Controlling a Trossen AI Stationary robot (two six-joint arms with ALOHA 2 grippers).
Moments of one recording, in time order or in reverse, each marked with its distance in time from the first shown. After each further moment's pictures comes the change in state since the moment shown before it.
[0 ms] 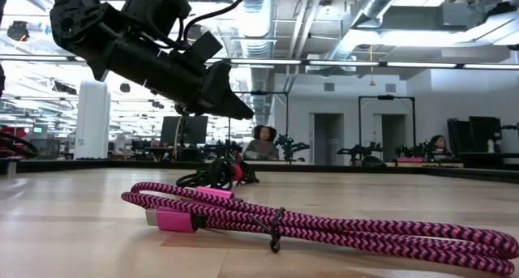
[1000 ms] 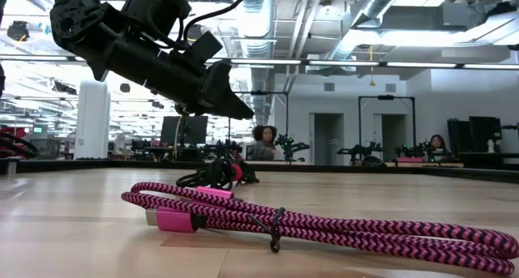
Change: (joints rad) left arm 0.000 0.000 0.000 0.000 0.000 0.000; right arm -0.066 -0.033 0.000 0.027 -0.011 -0.175
